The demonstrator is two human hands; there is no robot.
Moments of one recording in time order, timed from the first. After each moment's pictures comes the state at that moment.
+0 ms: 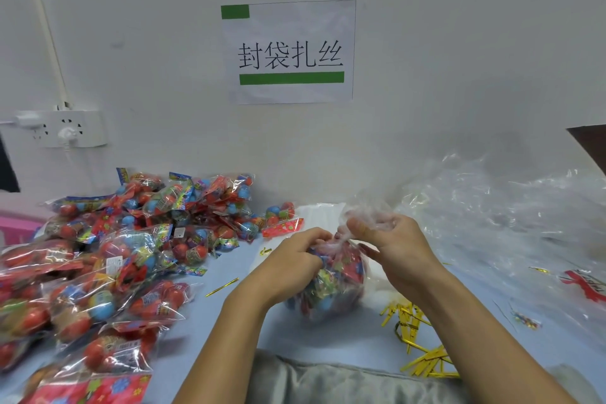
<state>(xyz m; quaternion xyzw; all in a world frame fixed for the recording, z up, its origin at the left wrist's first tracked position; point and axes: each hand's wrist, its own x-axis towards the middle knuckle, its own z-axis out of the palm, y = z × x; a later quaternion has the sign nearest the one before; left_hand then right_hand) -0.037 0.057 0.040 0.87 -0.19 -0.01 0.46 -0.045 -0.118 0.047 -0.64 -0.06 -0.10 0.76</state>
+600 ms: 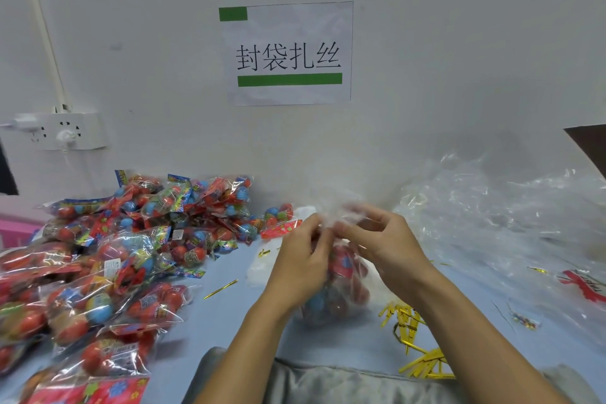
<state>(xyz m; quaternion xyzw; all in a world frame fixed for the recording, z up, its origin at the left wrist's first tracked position) -0.032 0.032 0.026 0.78 -0.24 0.21 0.54 -0.048 -0.113 0.048 -0.65 -0.11 -0.11 0.74</state>
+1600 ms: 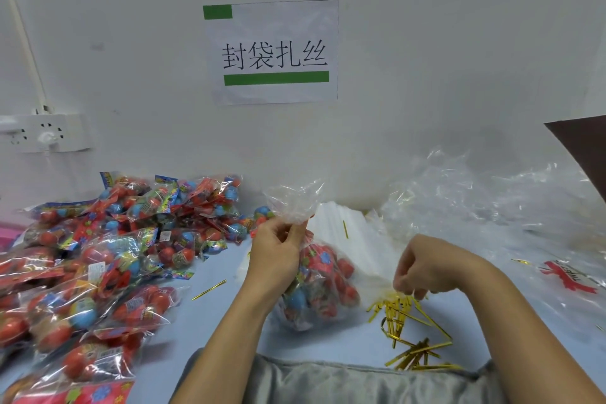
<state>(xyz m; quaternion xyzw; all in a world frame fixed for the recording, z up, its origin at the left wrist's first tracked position) -0.025 0.037 0.026 0.73 -0.11 0.19 0.65 -0.057 -0.194 0.056 -0.97 0.03 0.09 0.21</state>
